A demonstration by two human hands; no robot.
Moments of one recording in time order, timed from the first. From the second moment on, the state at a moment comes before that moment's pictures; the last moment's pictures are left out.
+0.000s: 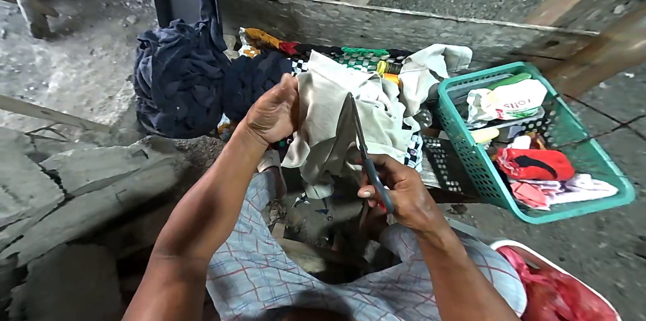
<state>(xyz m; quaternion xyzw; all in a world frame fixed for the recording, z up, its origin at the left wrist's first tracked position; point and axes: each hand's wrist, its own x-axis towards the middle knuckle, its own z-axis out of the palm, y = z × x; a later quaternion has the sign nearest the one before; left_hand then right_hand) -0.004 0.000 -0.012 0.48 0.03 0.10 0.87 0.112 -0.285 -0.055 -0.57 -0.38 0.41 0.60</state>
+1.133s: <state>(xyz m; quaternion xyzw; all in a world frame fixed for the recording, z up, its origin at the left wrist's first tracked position) 0.008 -0.001 0.119 0.71 0.19 0.04 0.68 0.126 -0.270 -0.062 -0.50 -0.43 0.48 0.58</state>
